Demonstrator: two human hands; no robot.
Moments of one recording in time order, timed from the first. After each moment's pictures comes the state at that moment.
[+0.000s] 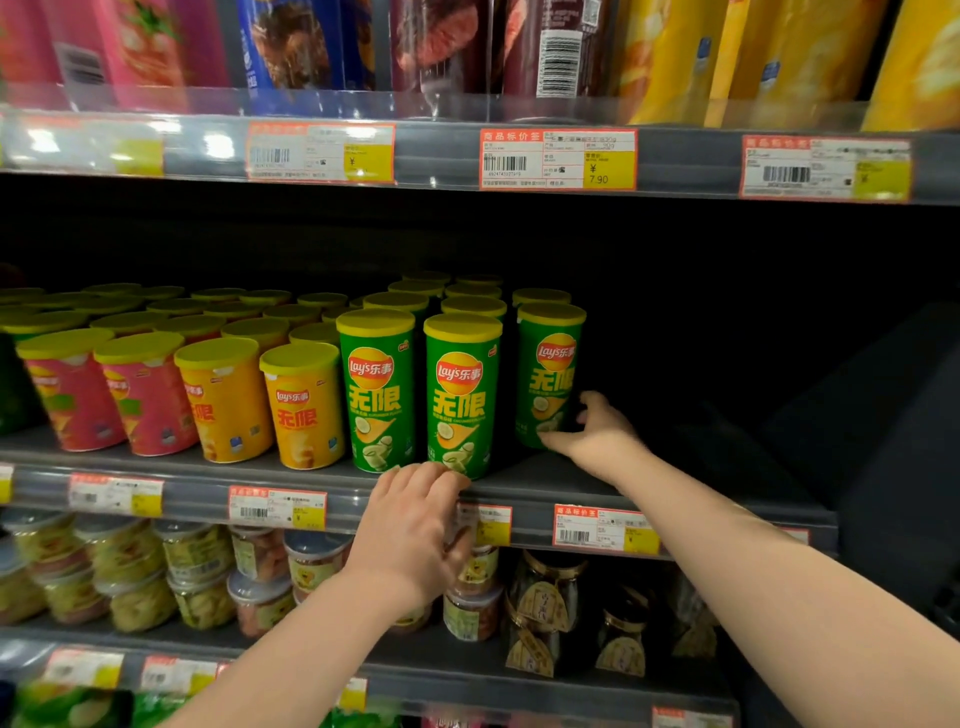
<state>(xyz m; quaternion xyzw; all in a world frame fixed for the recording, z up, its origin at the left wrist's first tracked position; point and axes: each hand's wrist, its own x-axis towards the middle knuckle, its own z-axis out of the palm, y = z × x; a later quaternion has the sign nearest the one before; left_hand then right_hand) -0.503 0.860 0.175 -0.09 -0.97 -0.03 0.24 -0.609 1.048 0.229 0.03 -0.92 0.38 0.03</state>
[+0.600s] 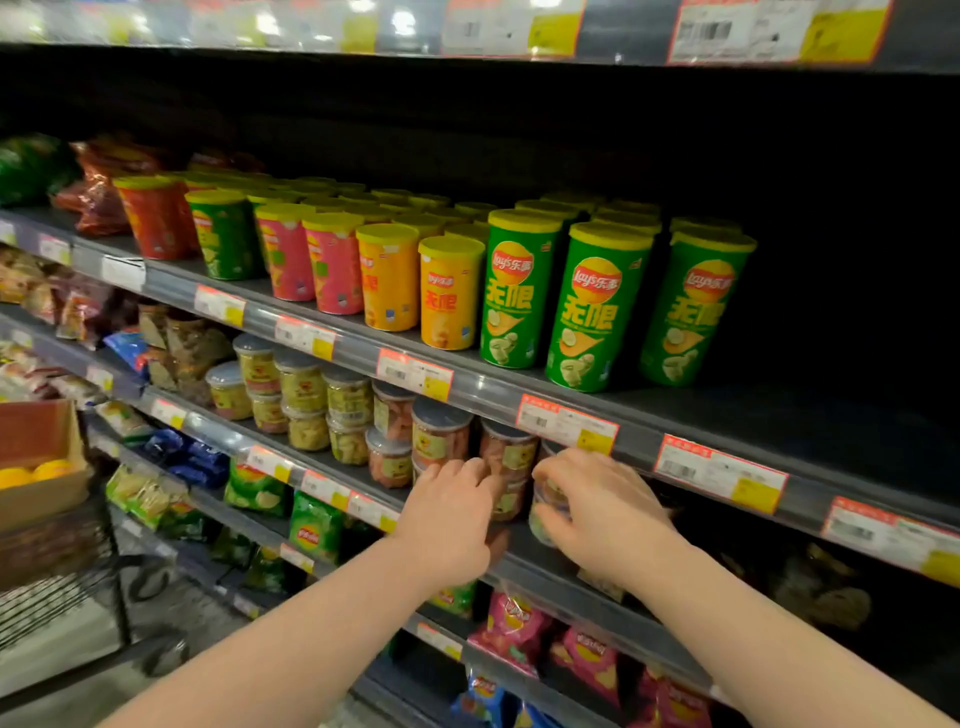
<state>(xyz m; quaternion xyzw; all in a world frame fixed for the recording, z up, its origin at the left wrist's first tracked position) -0.424 0.856 0.125 0.04 -1.00 0.03 0.05 -0.490 1.012 0.173 0.42 -0.90 0.09 0.02</state>
